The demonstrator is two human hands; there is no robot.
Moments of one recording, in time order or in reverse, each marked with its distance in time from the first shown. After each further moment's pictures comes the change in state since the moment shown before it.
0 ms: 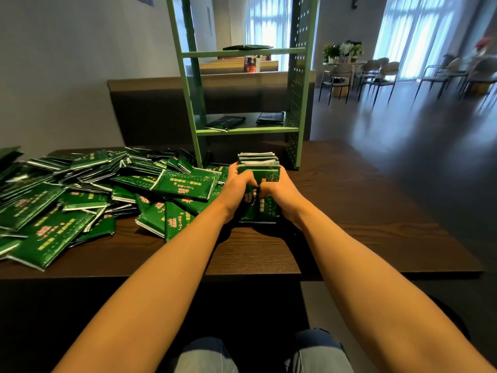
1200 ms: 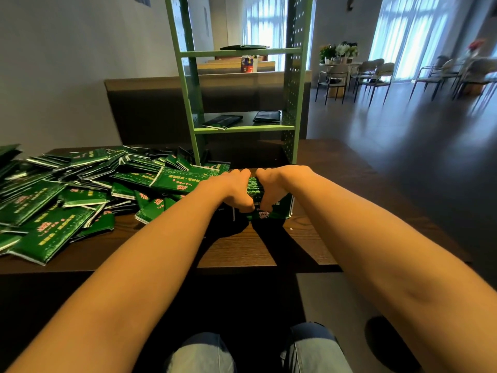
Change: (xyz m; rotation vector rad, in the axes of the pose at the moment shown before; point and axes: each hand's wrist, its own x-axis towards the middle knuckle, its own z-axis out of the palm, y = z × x) left_hand 0.019 0.027 -0.009 1.629 -0.312 -0.097; right_hand 0.015 -0.061 -0.002 -1.506 -0.443 0.200
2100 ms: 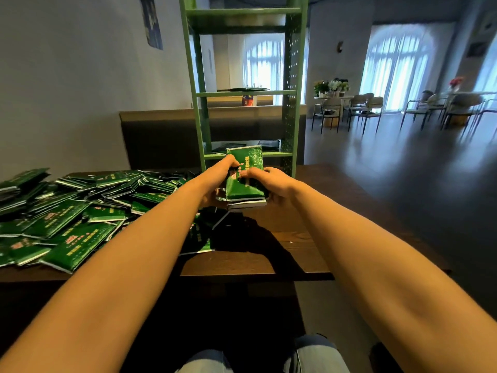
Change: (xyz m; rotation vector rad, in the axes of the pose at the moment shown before) left_hand -0.062 -0.020 -0.044 -1.314 0.092 -0.107; right_hand -0.034 -0.017 -0.009 1.226 0.307 -0.126
